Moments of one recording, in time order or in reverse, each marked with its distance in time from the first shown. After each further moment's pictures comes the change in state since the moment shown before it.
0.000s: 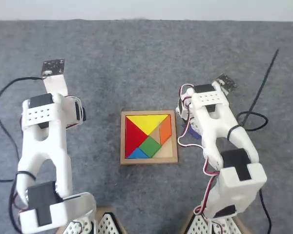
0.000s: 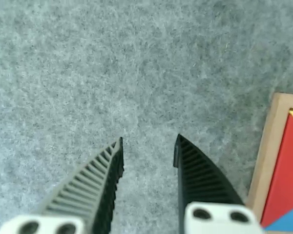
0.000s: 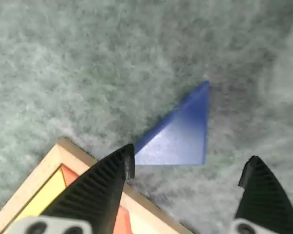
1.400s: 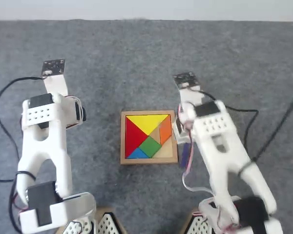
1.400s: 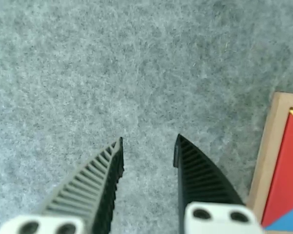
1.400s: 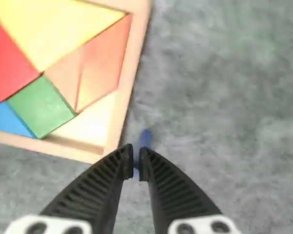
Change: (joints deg) left arm 0.0 0.0 0.0 0.0 -0.4; right arm -4.5 -32.3 19.7 7.0 56.9
